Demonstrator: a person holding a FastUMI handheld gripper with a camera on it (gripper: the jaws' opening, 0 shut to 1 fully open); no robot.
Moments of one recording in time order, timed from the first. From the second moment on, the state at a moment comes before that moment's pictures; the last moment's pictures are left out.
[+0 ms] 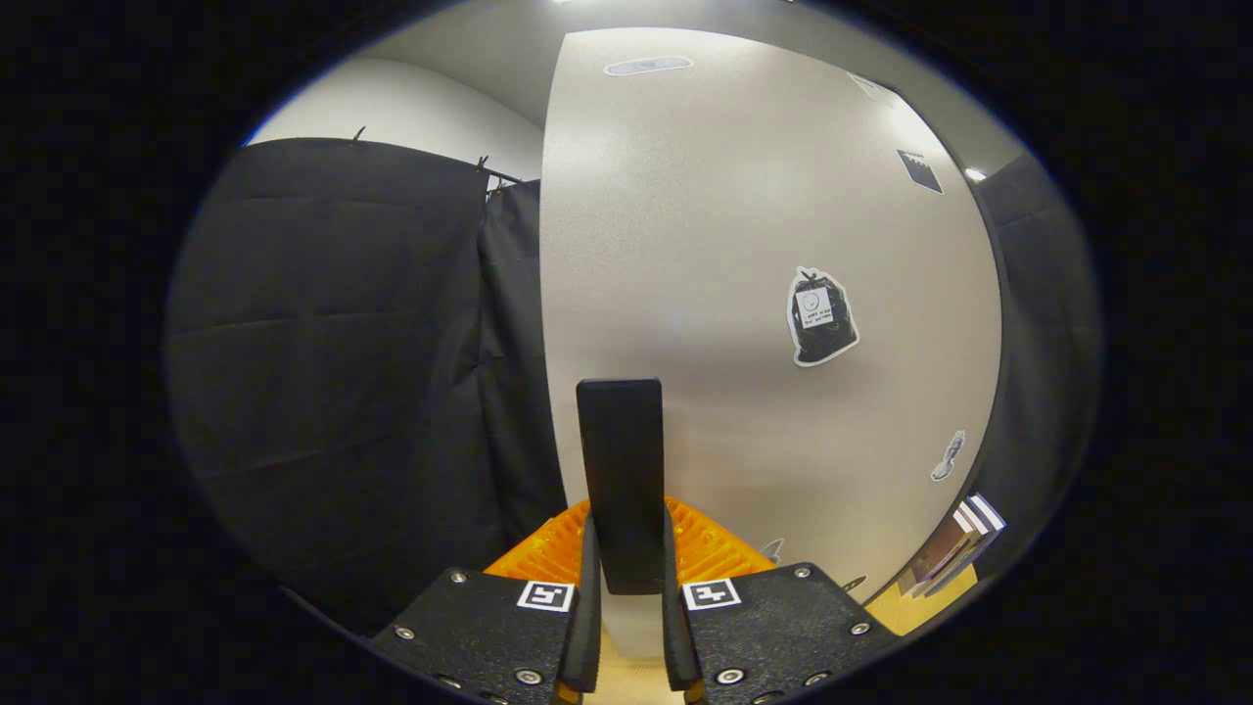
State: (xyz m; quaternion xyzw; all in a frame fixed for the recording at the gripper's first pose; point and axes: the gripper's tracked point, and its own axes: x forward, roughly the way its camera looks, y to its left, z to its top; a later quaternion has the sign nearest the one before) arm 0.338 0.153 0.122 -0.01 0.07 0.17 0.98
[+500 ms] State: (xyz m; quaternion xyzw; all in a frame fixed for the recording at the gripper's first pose) arm 0.320 0.136 0.120 -0.01 0.09 0.18 0.98
